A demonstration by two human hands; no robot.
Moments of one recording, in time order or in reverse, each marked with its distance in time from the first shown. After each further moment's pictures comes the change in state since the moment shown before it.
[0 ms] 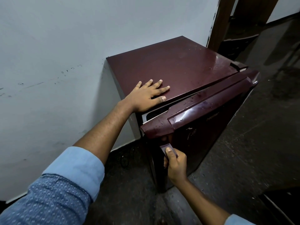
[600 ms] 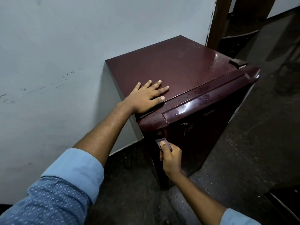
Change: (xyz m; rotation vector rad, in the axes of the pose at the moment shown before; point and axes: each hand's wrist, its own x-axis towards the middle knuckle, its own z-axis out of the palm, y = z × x) left_hand -0.001 0.001 -0.002 0.019 -0.002 0.000; right_hand 0.016 -0.004 0.023 -0.009 0.008 0.056
